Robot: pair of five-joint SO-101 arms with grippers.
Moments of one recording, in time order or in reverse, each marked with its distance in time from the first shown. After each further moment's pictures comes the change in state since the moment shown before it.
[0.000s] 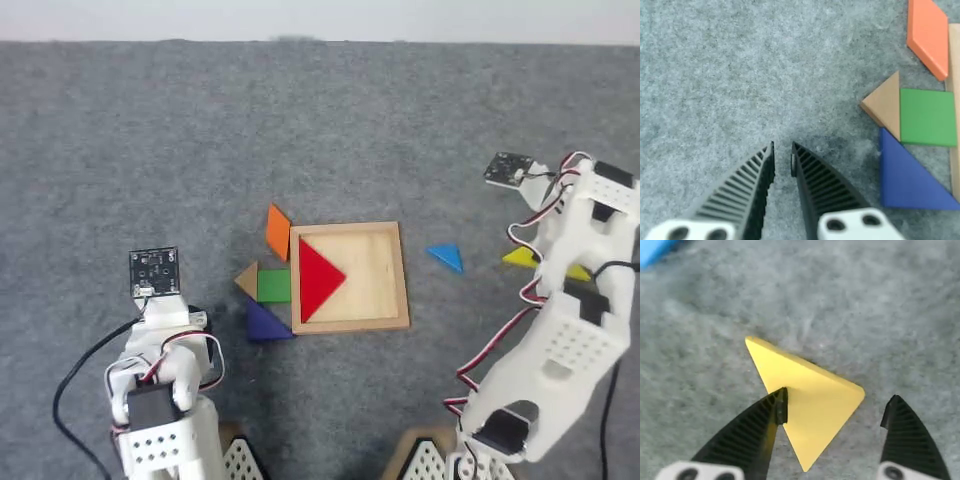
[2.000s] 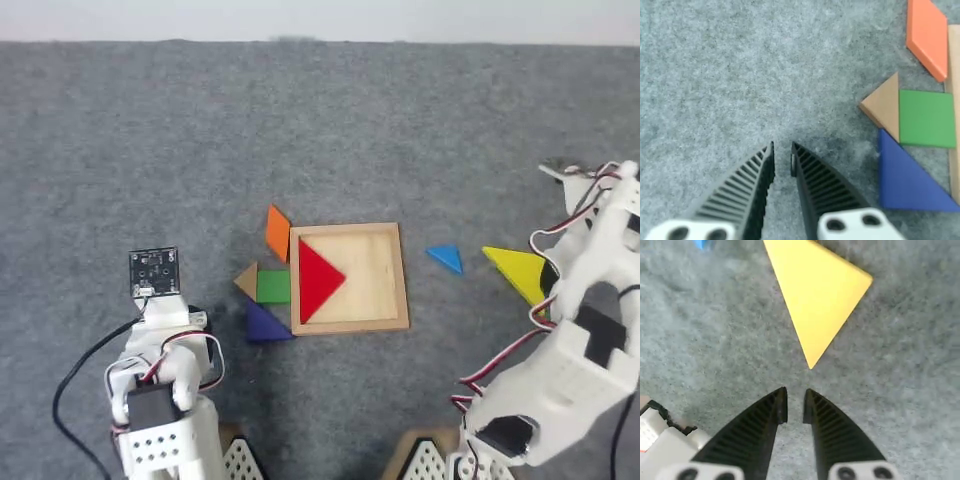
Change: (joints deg) left arm 0.0 0.0 0.0 0.0 0.0; right arm 5.4 -14.3 4.3 24.4 -32.4
